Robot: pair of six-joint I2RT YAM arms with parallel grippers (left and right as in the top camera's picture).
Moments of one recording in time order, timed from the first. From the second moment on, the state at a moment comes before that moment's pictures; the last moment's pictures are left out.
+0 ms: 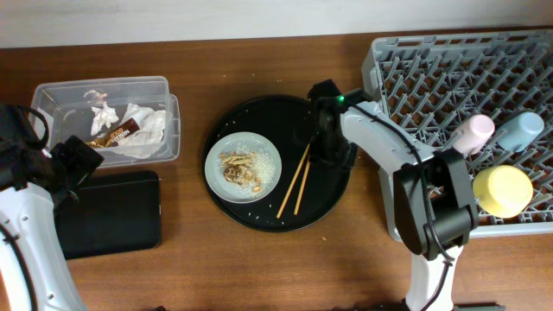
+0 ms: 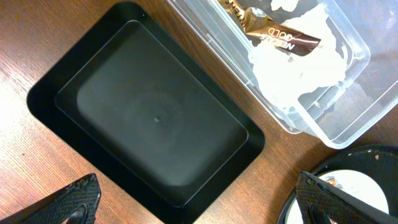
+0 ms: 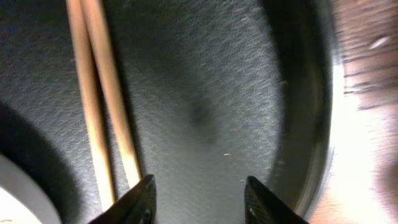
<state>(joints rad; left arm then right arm) 0.45 1.42 1.43 -1.19 -0.03 -0.44 0.37 2.08 1.55 -1.02 -0.09 0.71</state>
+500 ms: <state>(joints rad) 0.45 1.42 1.43 -1.19 -0.03 -0.44 0.46 2.08 1.47 -0.90 -0.03 0.73</state>
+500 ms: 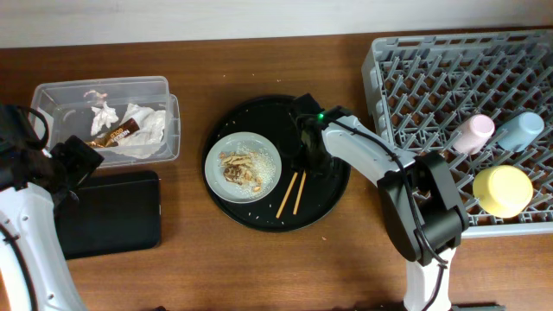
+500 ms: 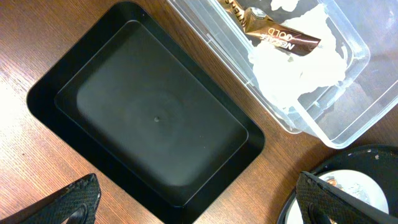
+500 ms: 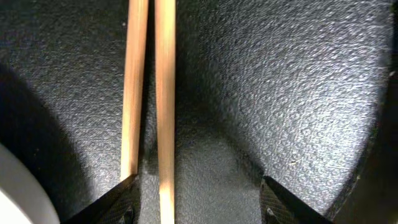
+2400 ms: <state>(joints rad) 0.45 1.42 1.43 -1.19 -0.03 -0.44 0.51 2.04 1.39 -0.79 -0.06 1.06</state>
